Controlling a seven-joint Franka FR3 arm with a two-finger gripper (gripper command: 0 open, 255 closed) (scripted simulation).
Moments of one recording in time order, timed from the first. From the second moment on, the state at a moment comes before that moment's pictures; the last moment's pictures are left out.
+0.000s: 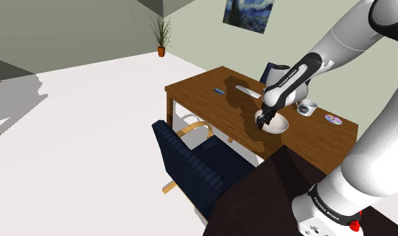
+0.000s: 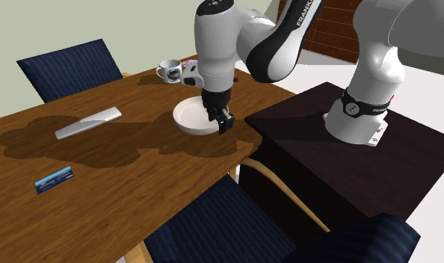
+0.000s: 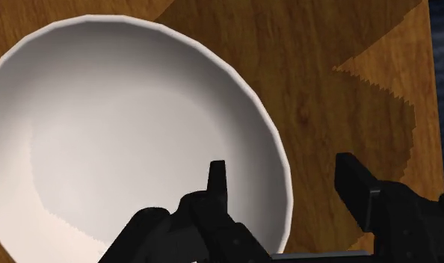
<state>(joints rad) -0.20 0.19 -0.29 -2.56 -0.27 2.72 -0.22</state>
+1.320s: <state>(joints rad) -0.20 0.04 -0.29 -2.56 -0.28 2.57 -0.23</state>
